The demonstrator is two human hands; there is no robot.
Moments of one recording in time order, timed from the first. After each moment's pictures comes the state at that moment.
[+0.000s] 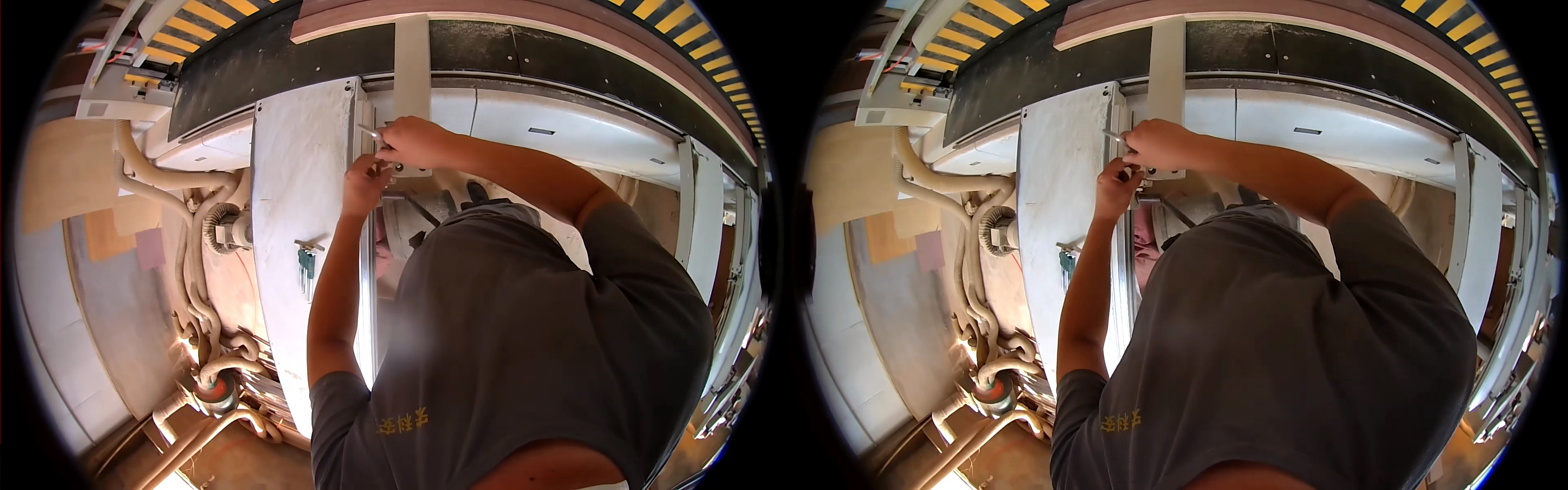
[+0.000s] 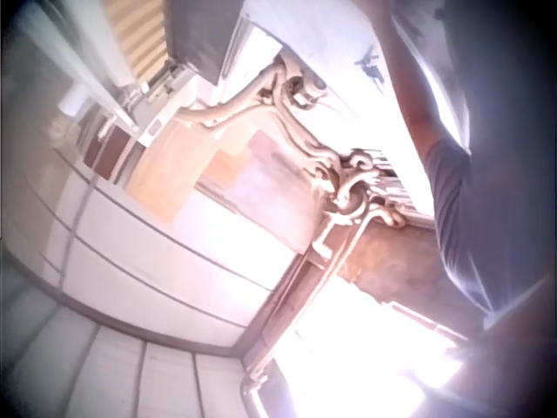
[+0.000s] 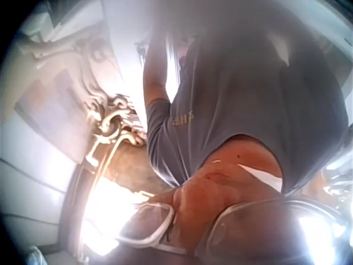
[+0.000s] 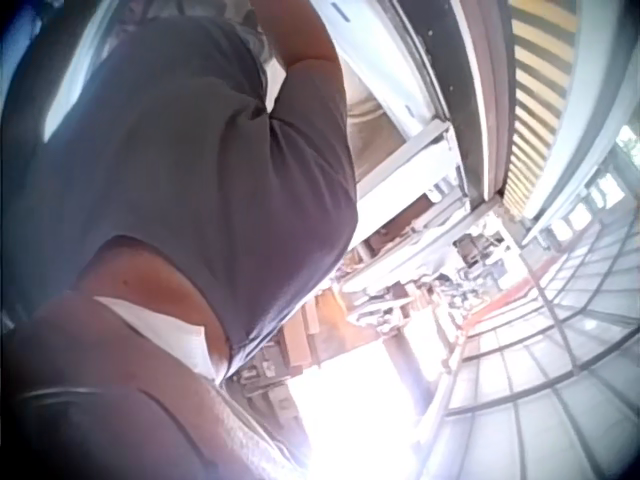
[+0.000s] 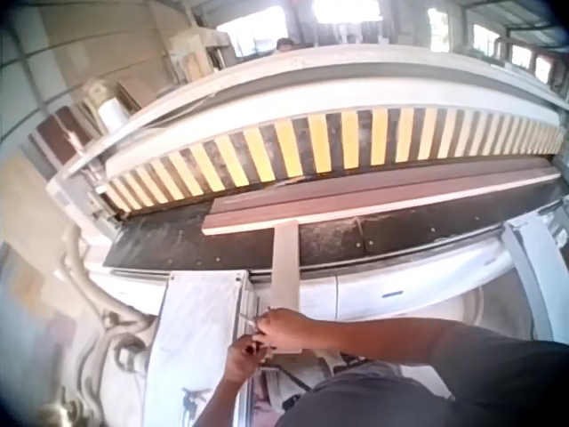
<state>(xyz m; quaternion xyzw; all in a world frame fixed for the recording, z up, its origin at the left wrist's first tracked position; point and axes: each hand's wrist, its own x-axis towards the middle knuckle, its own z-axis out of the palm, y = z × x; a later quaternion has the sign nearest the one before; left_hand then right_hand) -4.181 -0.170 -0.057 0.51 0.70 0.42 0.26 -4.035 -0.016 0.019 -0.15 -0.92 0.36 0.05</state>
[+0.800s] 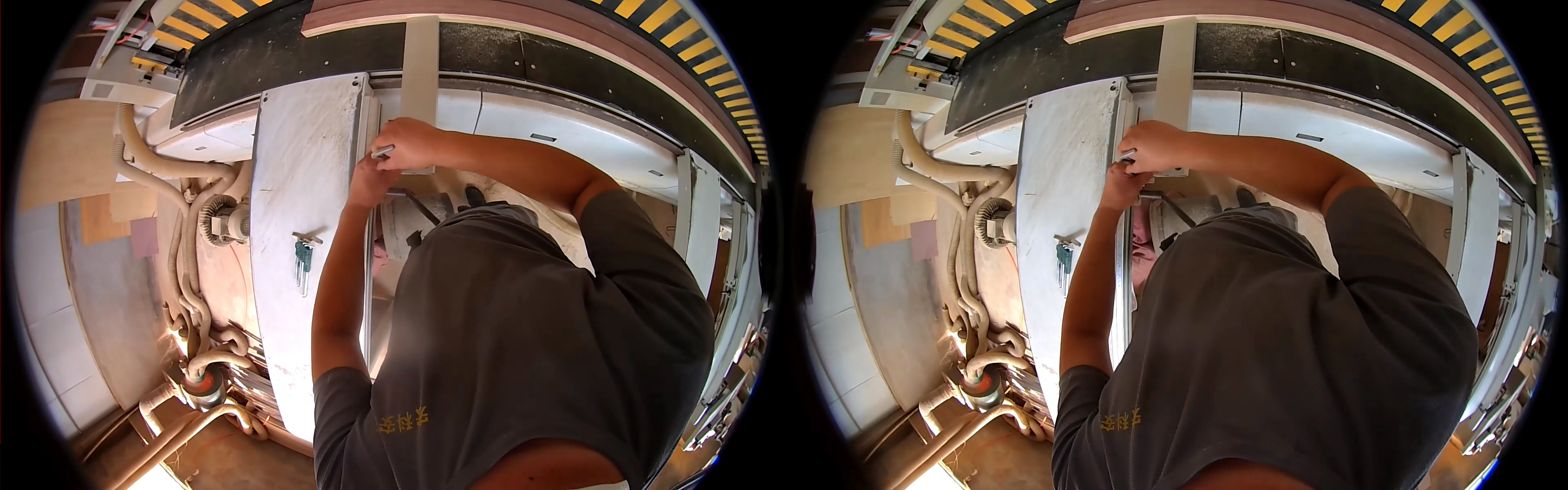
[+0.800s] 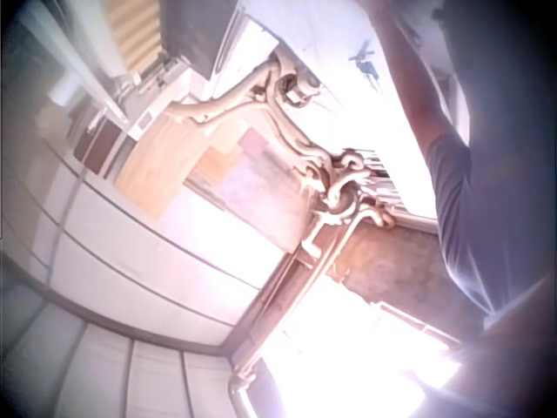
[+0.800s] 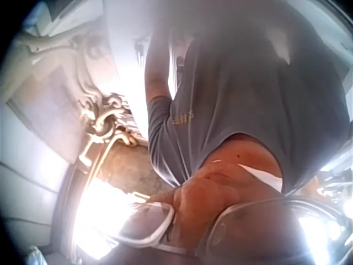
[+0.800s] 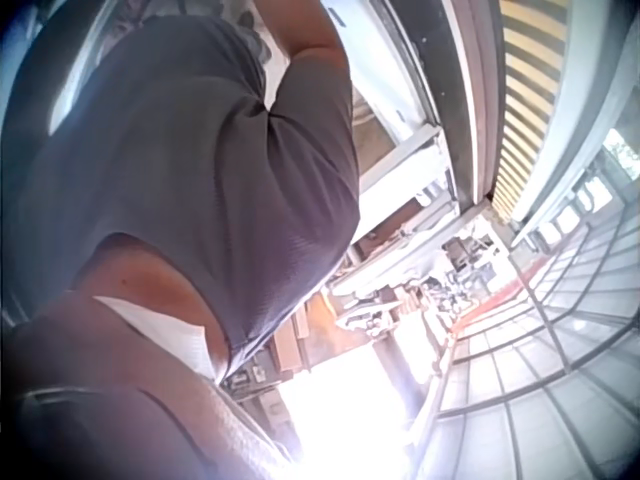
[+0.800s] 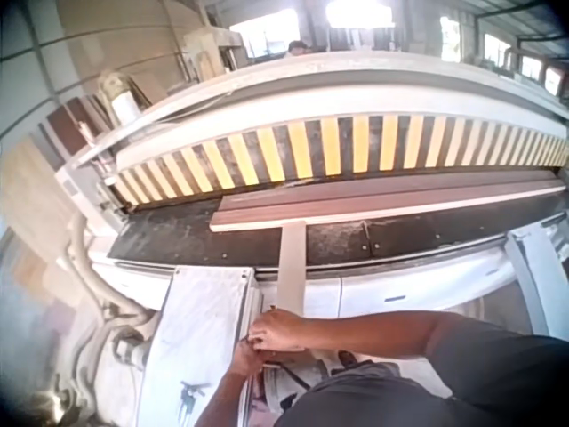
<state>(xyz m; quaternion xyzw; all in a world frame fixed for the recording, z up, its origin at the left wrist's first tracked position) -4.183 -0.168 -0.066 0.54 0.70 0.37 0.28 -4.052 -0.028 -0.010 -0.06 -0.92 0.32 0.22</state>
